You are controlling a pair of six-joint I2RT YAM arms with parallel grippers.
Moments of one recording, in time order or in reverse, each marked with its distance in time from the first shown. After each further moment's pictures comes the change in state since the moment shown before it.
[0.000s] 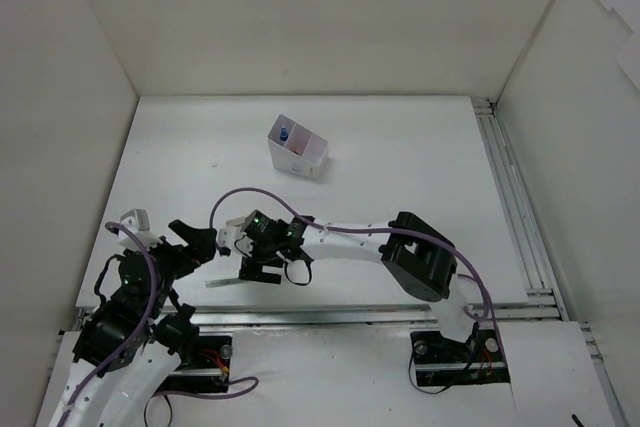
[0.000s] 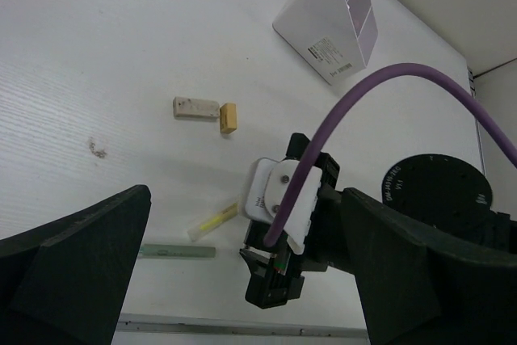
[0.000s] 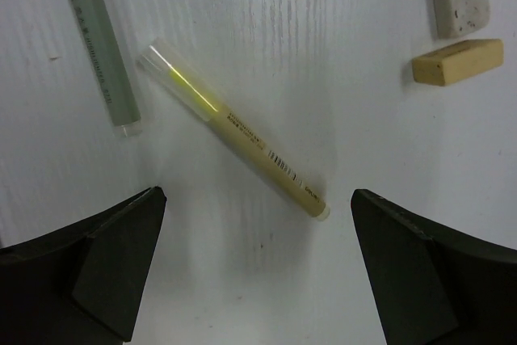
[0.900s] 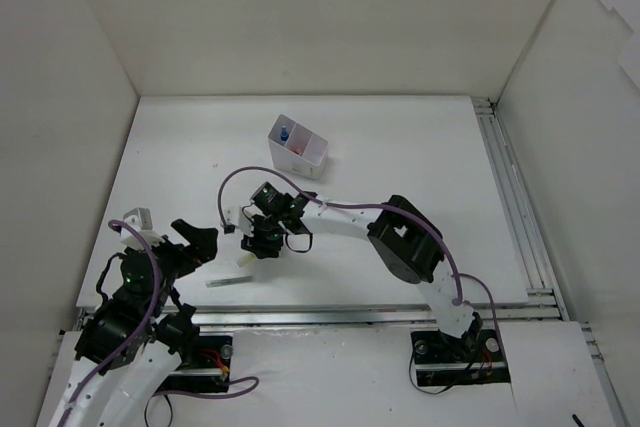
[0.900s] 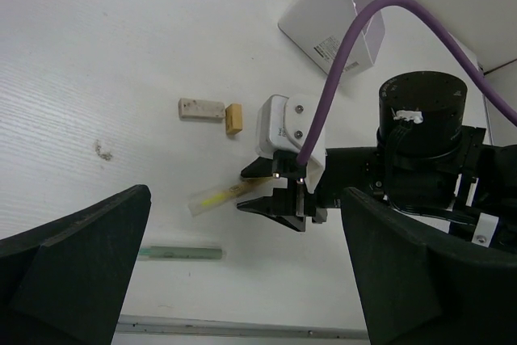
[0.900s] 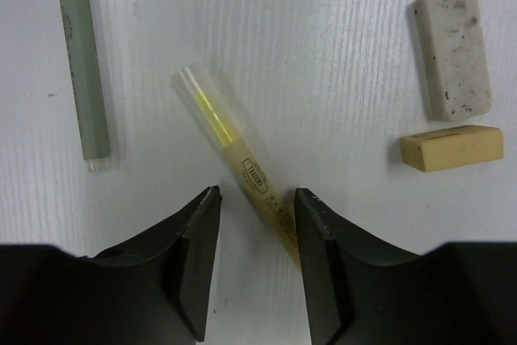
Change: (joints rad) left arm 0.000 0.008 -0.006 0.009 0.004 0.023; right arm -0.149 0.162 0.152 0.001 -0.414 -0.110
